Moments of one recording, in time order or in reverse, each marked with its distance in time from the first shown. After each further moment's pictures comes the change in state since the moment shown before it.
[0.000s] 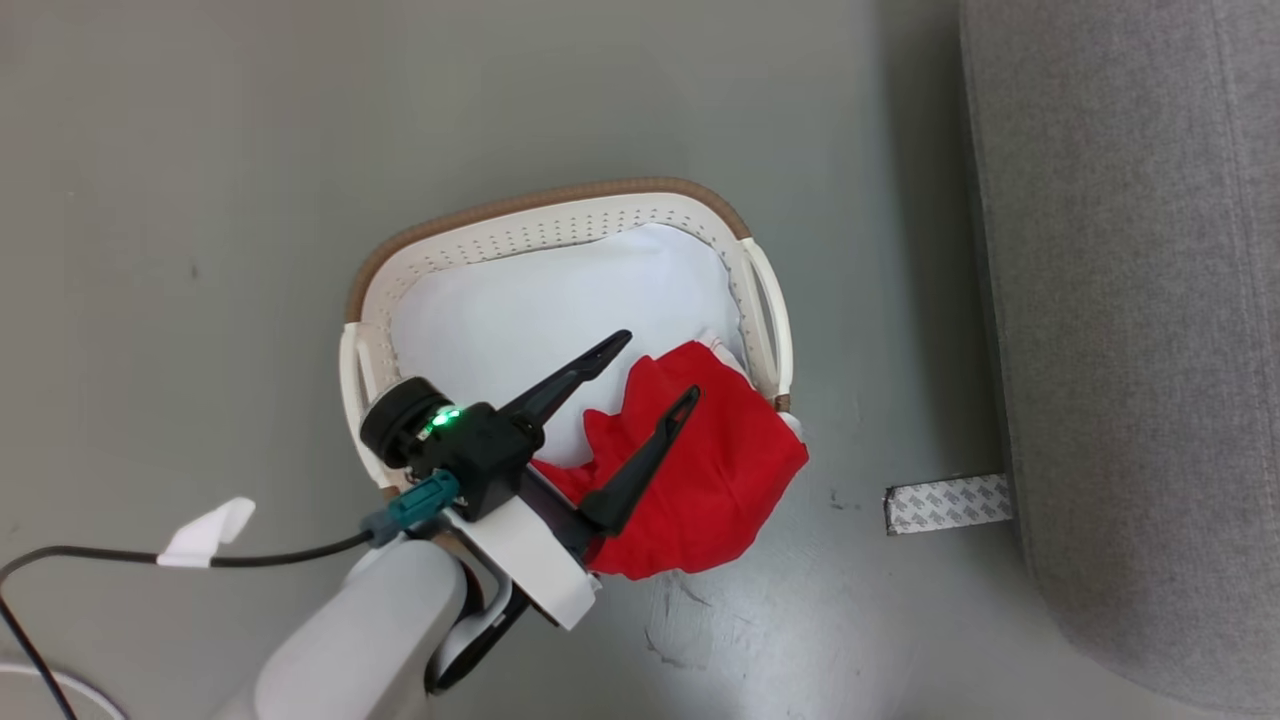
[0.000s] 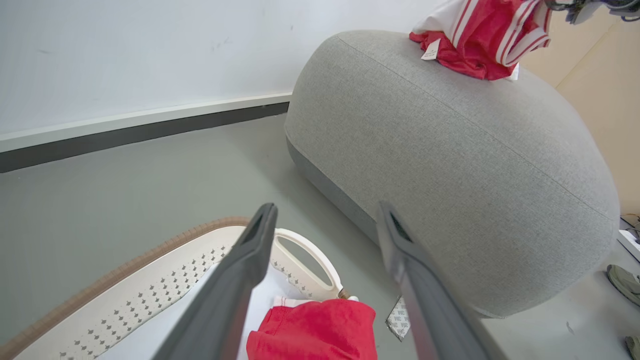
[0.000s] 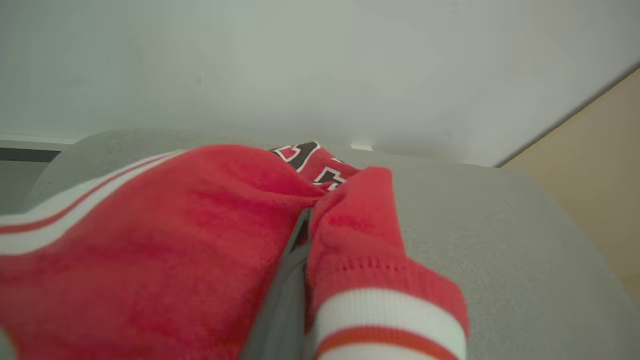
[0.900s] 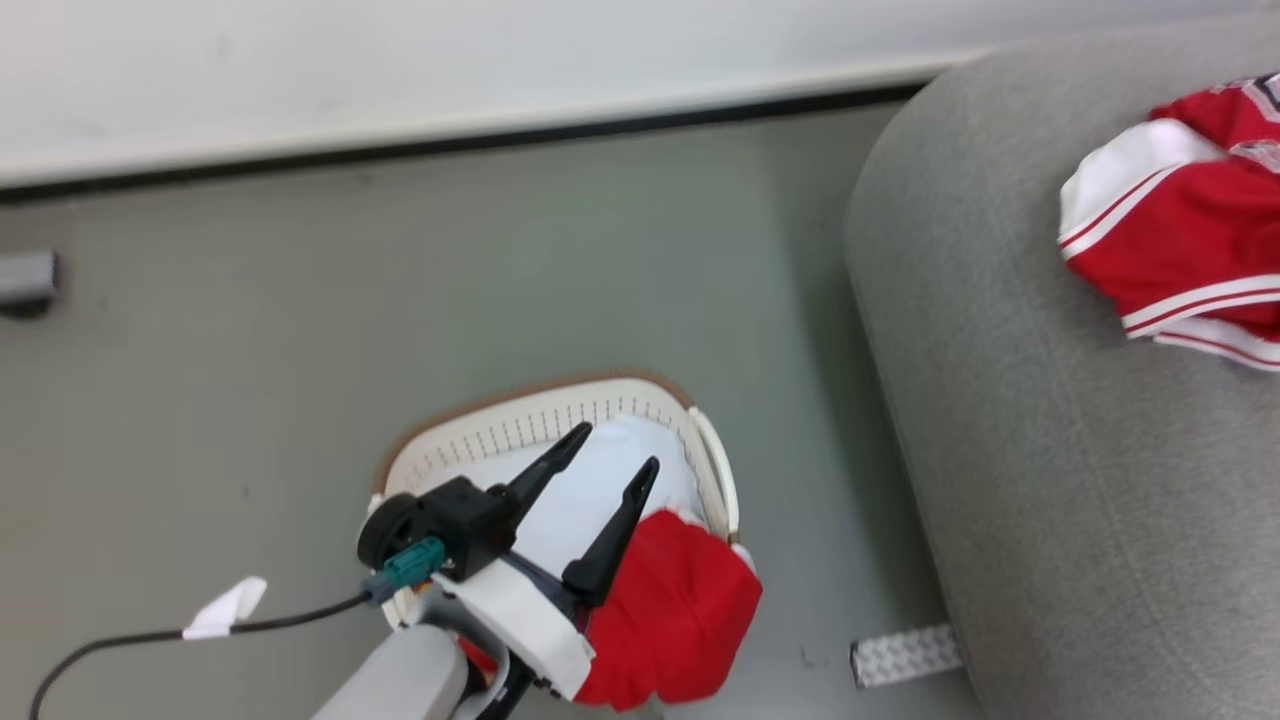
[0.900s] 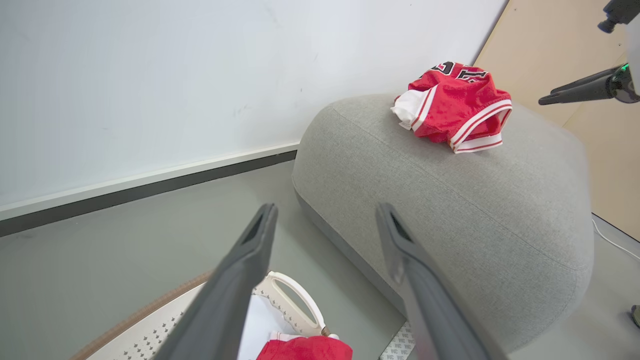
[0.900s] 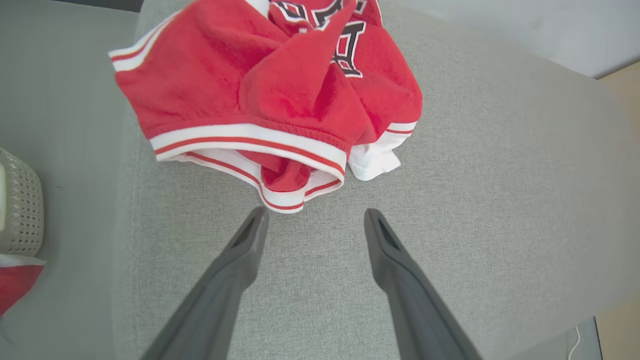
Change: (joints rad) left arm 0.148 -0.084 0.086 0.114 -0.041 0.014 -0.007; right arm 0.266 -0.096 0.466 -0.175 0.351 0.000 0.437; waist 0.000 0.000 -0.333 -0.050
